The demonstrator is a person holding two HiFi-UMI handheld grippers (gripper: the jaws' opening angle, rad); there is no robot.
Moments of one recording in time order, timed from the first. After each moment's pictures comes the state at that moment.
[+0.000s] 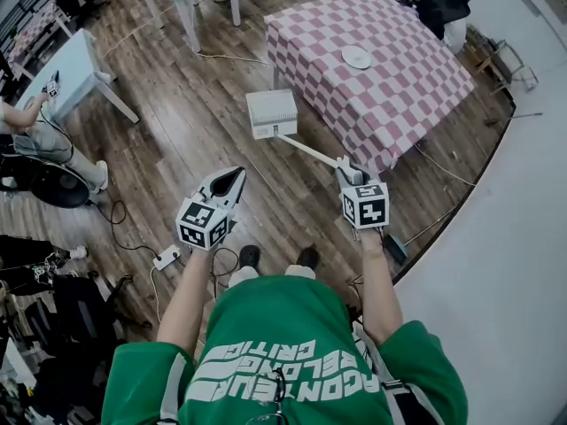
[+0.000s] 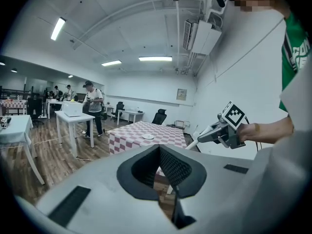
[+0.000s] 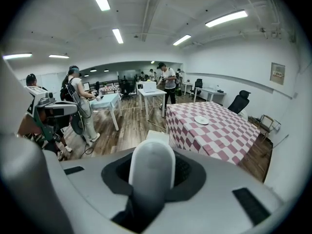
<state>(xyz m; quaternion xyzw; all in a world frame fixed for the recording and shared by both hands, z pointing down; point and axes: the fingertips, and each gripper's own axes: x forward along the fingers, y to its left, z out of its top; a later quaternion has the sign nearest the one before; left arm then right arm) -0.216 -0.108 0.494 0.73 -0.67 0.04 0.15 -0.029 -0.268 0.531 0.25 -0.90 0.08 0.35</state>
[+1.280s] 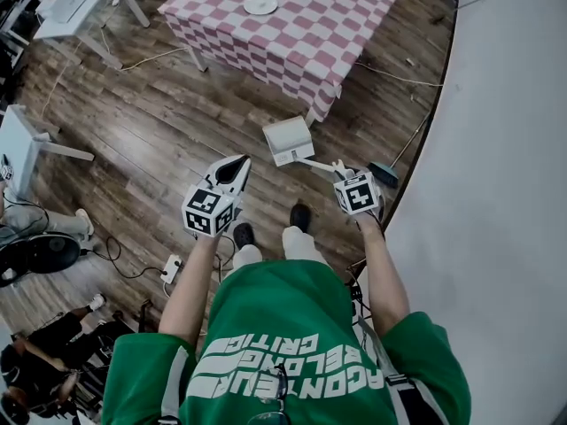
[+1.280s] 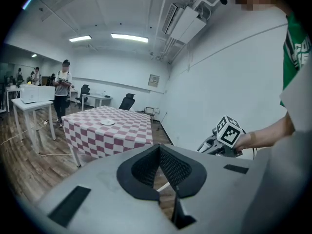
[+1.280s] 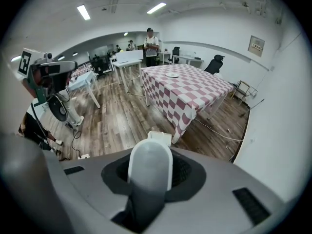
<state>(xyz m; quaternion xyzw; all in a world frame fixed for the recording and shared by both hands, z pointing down) -0.038 -0.182 0.548 0.84 -0.50 0.09 0.19 0.203 -0.226 0.670 0.35 -0.79 0.19 0.47</state>
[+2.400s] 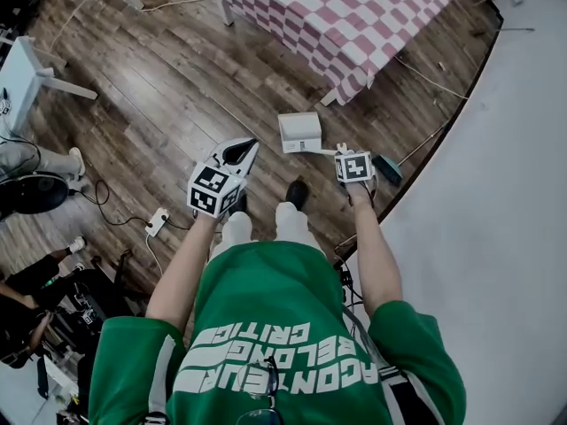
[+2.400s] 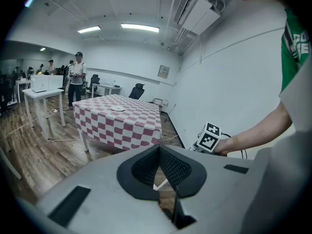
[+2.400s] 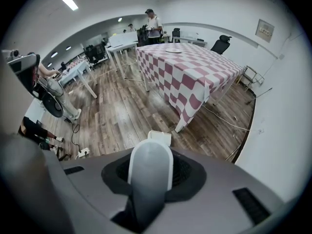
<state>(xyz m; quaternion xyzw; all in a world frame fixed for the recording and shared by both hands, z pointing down) -0.061 -0.168 0.605 0.80 -0.53 0.12 0.25 0.179 -0.264 0.785 0.32 -0.75 0.23 0.53</state>
